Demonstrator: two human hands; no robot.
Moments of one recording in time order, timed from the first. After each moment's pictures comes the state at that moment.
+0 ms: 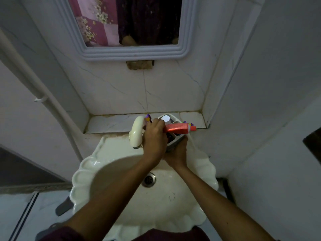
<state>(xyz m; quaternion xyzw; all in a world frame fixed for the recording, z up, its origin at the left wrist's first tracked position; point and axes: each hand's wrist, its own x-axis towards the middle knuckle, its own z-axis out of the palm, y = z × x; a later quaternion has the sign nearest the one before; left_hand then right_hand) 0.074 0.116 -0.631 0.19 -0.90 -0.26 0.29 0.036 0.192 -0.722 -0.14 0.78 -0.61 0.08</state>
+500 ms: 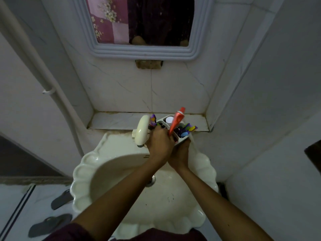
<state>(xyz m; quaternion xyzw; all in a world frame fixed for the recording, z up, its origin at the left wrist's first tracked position) 0.072 0.124 -0.640 0.30 -0.88 -0.30 0.21 0.041 0.191 -0.713 -0.14 0.79 -0.59 0.07</state>
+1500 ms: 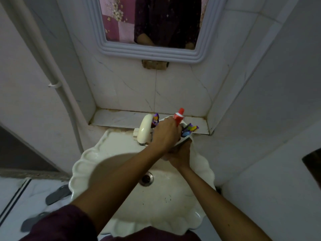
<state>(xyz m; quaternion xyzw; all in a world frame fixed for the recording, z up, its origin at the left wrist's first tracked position) 0.055 0.117 -0.604 0.23 -0.92 -0.25 0.16 0.035 0.198 -0.704 -0.19 0.79 -0.57 0.11</state>
